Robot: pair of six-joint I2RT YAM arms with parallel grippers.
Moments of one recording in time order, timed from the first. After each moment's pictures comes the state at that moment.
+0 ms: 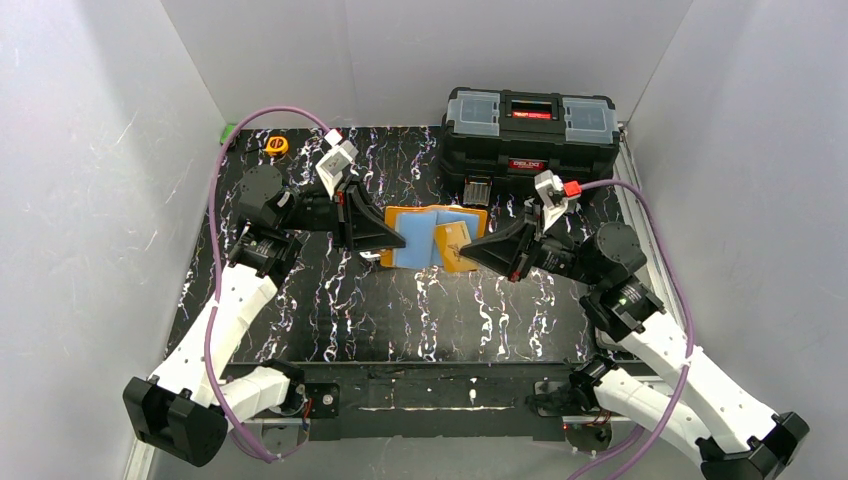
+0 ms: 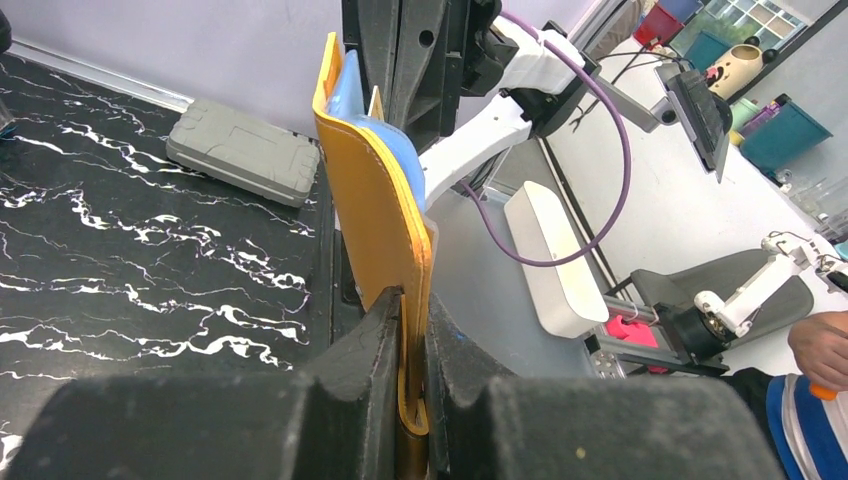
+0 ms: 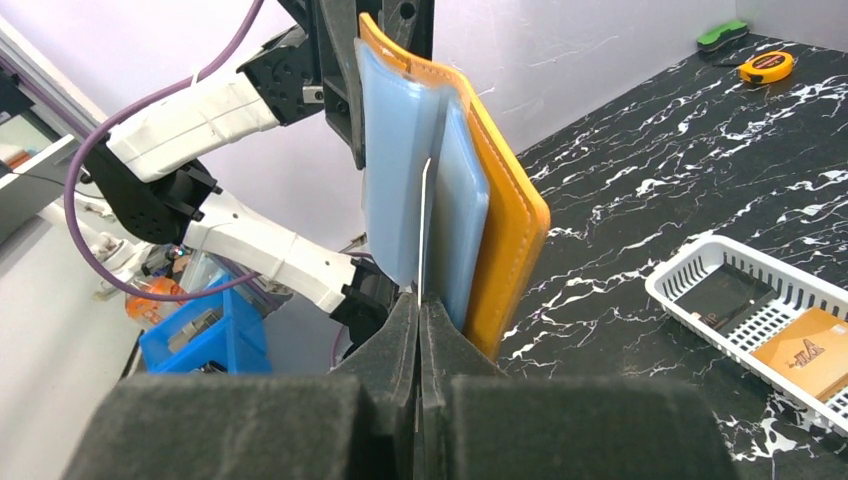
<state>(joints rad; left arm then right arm) -0.36 1.06 1.05 0.22 1.30 -0.70 0.66 0.77 0.80 0.19 -0.64 0.61</state>
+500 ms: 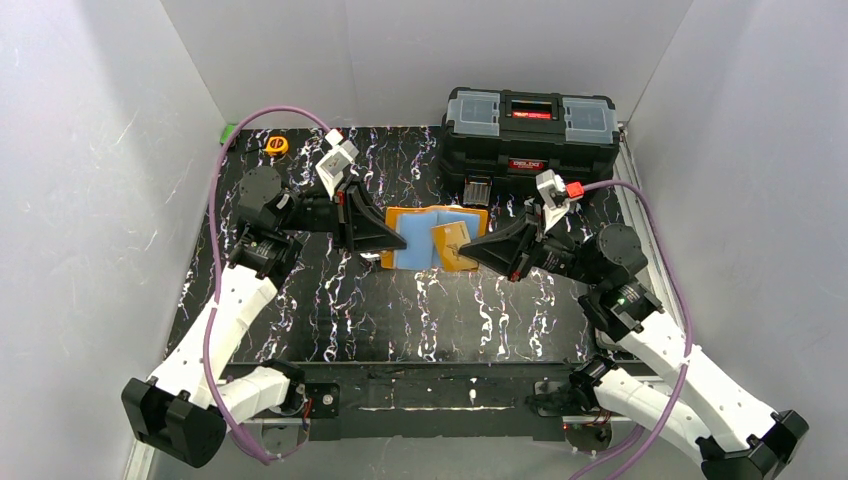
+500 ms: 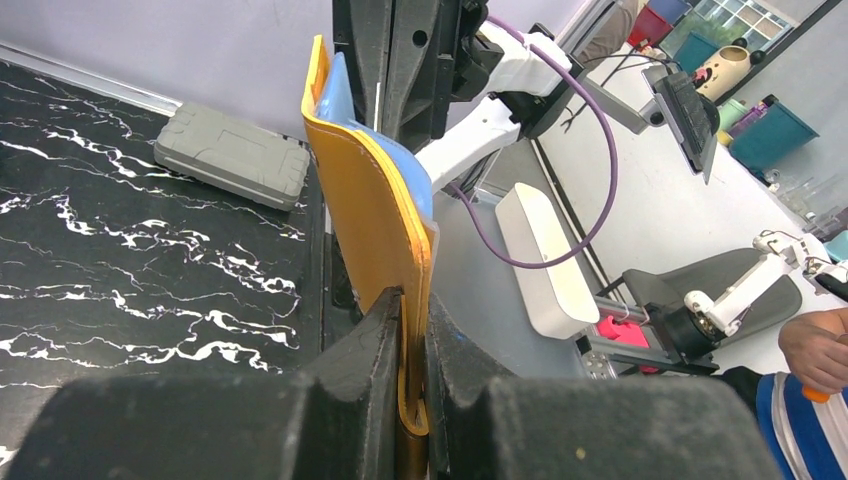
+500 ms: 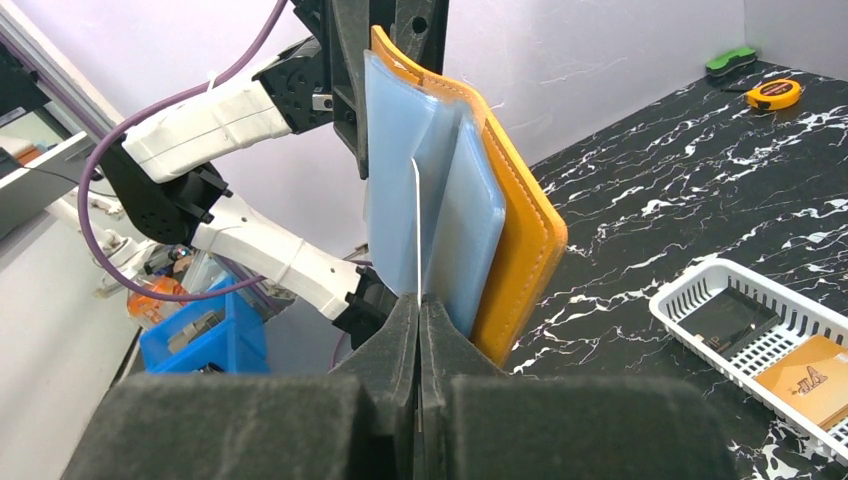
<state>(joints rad) -0.38 1.05 1.05 0.25 1.29 -0.74 0.67 0.76 0.78 0.24 -0.64 0.61</state>
